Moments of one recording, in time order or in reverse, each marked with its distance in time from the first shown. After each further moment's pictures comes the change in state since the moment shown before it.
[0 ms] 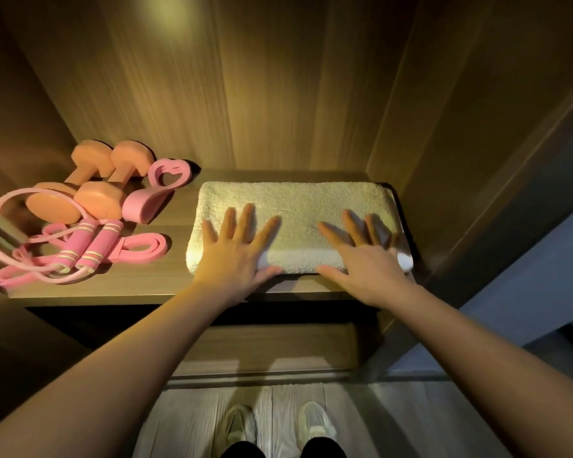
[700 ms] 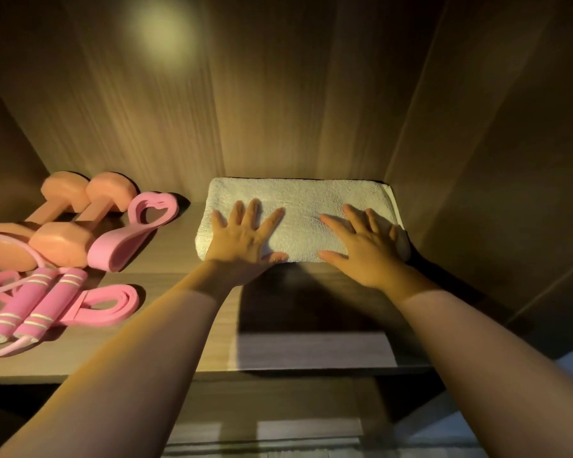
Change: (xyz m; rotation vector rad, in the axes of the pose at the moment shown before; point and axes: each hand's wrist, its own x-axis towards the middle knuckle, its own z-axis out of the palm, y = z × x) left_hand 0.129 -0.029 0.016 0.041 0.075 -0.011; right_hand 0.135 0.045 -0.003 -0.048 0.146 0.027
